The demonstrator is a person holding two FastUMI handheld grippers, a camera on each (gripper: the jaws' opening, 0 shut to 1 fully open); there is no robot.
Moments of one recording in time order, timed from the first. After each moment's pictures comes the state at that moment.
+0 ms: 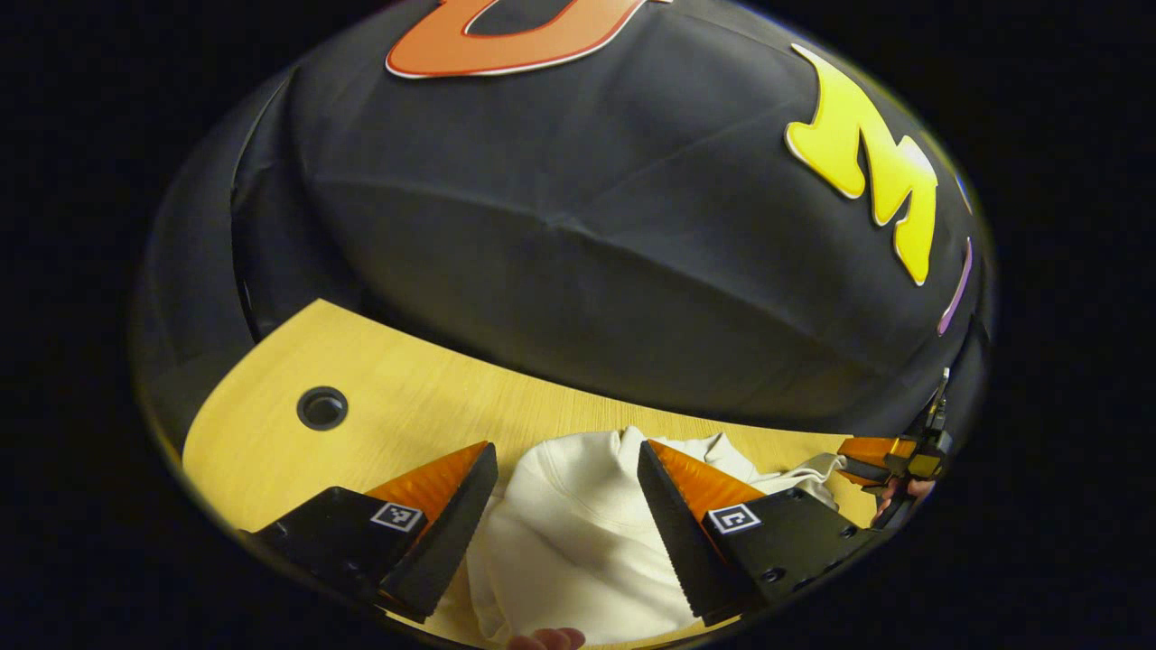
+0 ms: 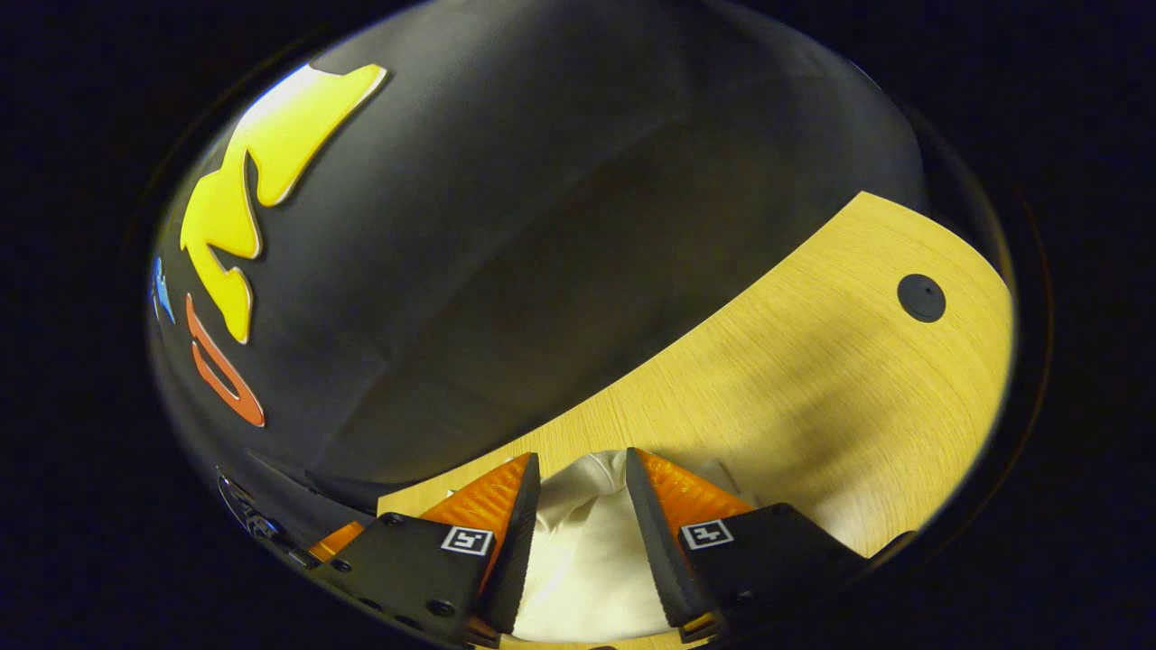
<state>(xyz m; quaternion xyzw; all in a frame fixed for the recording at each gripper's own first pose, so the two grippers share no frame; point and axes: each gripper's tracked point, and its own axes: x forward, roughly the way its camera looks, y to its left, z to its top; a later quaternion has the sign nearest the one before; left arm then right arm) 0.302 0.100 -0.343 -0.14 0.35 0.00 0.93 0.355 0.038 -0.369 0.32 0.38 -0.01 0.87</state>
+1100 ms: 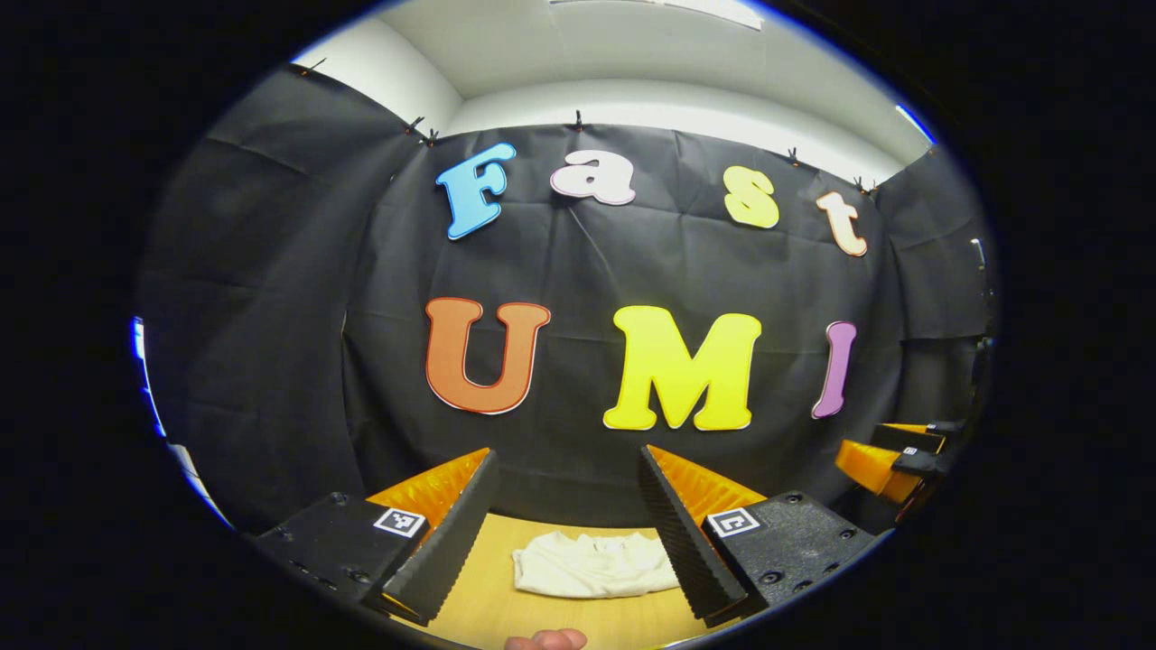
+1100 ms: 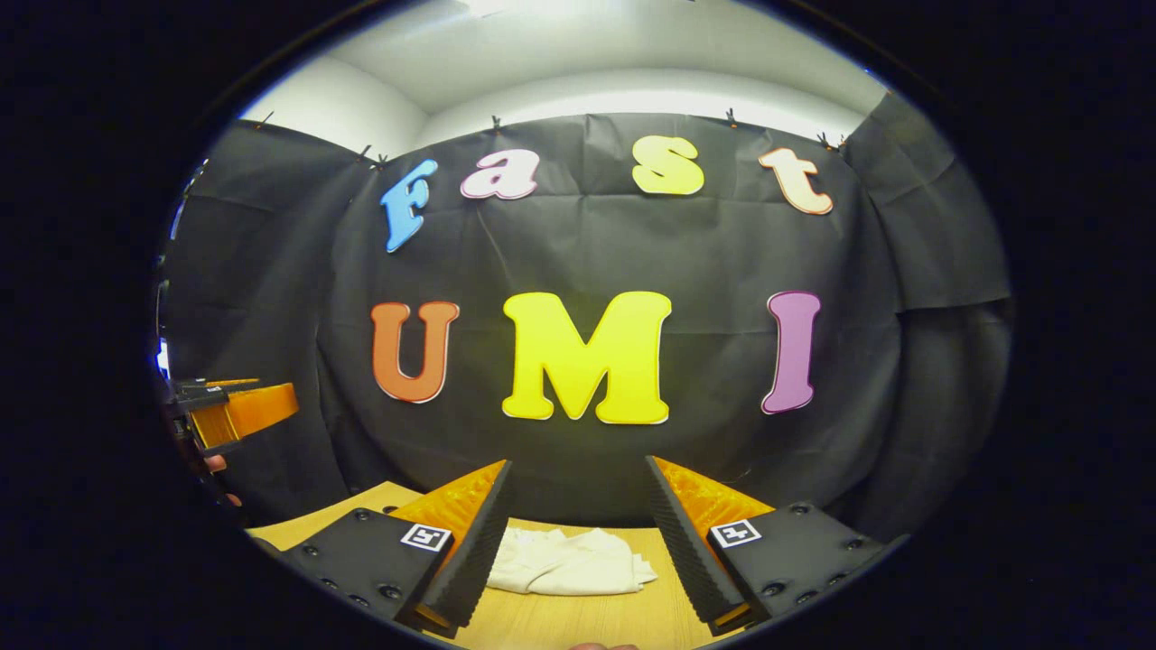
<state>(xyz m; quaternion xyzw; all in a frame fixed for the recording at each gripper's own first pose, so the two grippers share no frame) 0.054 0.030 0.035 -0.02 0.04 0.02 1.00 0.050 0.100 0.014 -0.02 0.04 0.09 0.99</state>
